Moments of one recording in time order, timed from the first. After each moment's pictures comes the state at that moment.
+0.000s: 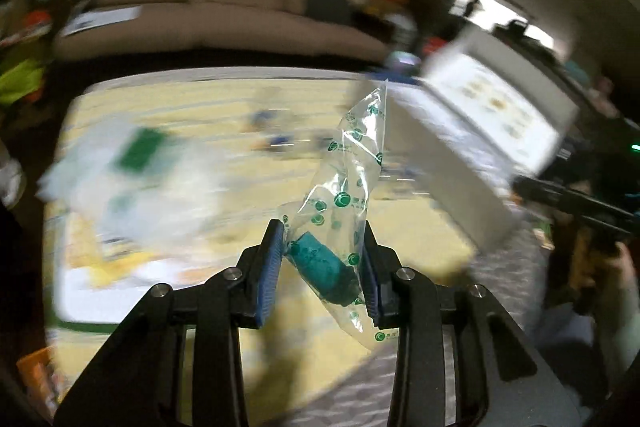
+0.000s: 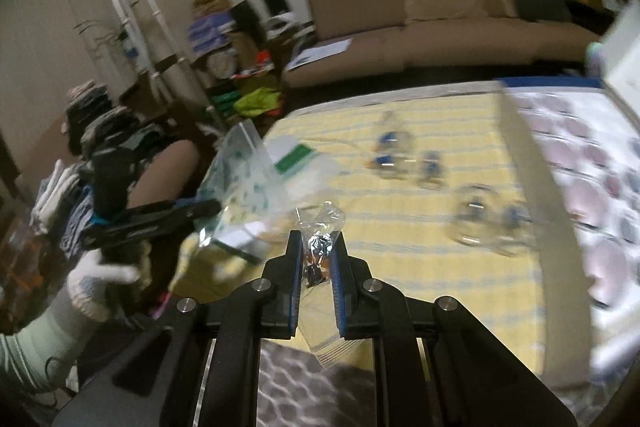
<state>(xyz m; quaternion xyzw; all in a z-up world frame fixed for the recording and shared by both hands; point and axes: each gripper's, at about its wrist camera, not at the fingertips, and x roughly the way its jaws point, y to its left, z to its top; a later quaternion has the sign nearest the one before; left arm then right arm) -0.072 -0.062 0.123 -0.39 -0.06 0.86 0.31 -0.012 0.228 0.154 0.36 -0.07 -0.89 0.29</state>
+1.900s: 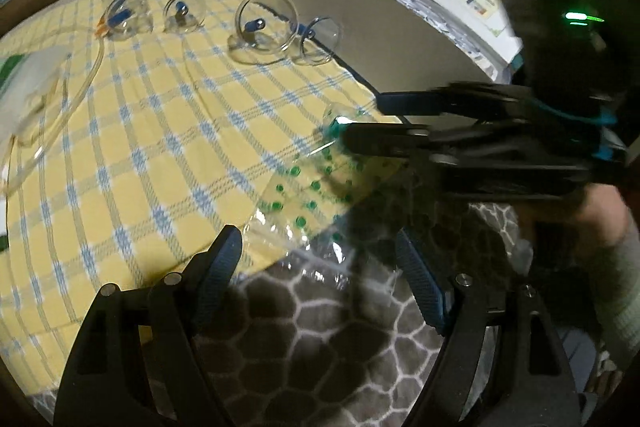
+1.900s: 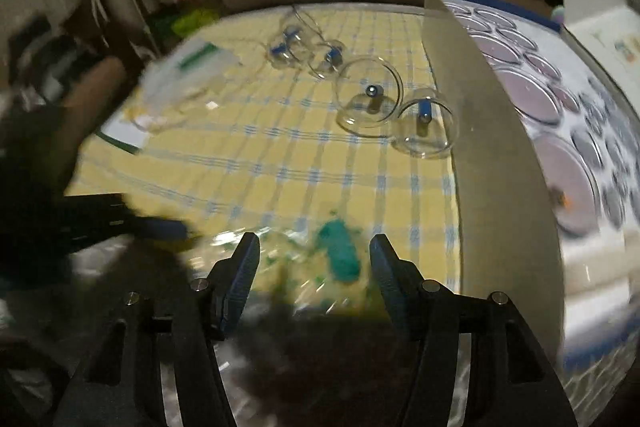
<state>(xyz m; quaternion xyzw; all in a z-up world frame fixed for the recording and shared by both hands) -0.010 0.085 0.031 -0.50 0.00 0.79 0.35 -0.042 0.249 0.035 0.47 0.07 -0.85 0.21</state>
